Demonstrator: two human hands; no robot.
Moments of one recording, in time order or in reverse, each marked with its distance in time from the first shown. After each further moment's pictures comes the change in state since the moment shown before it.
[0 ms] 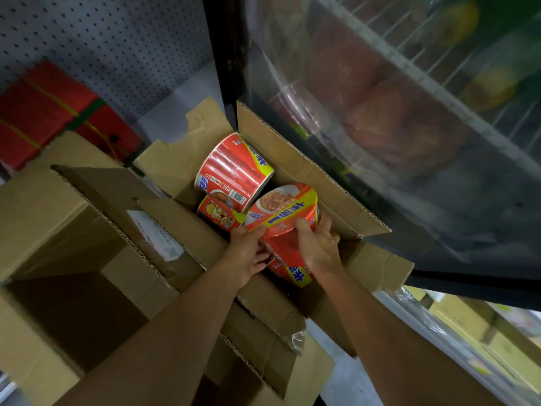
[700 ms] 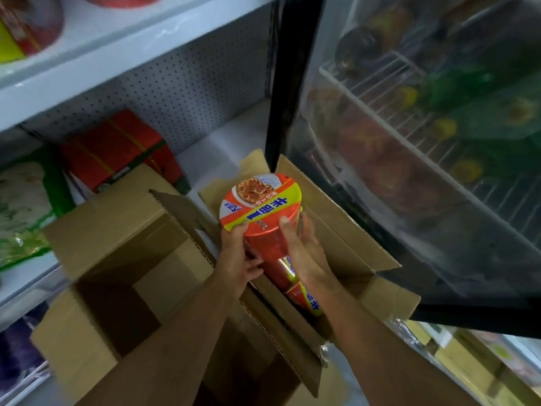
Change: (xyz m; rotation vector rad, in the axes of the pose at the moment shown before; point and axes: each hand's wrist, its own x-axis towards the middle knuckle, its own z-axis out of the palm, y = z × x) left_hand -0.081 0.042 -0.067 -0.294 -0.048 0.282; right_hand -0.077 -0.069 0.034 0.103 -0.124 -0.398
